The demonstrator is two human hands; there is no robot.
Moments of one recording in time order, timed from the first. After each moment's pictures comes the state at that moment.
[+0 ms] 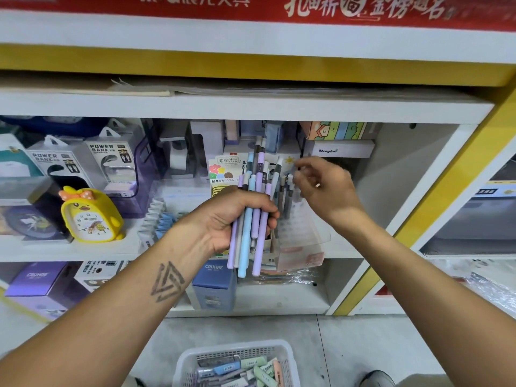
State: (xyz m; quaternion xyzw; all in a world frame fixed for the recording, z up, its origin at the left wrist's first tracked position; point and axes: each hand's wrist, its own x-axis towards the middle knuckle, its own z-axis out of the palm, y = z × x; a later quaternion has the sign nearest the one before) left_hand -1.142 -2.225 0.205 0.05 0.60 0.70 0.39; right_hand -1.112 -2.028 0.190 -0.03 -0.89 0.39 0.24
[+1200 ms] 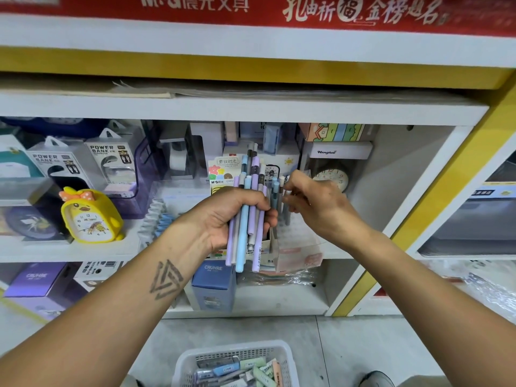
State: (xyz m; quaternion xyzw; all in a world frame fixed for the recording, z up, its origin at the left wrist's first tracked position) left_hand -1.144 -2.225 0.205 0.01 0.59 0.71 0.38; right_hand -1.099 -2.025 0.178 0.10 -0.94 0.26 0.19
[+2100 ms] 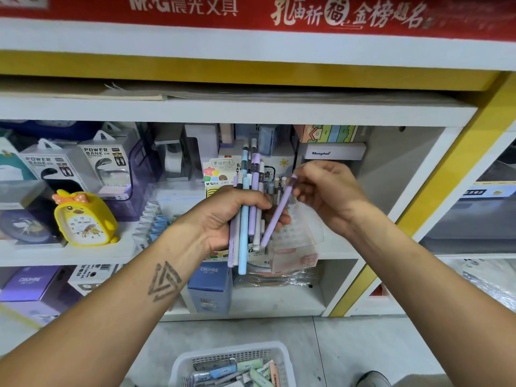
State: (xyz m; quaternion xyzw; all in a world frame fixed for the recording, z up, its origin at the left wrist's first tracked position) left_hand -1.139 -2.219 0.208 0.07 0.54 0.74 0.40; right_hand -1.101 -2.027 0.214 -0.09 -0.64 0.76 0.09
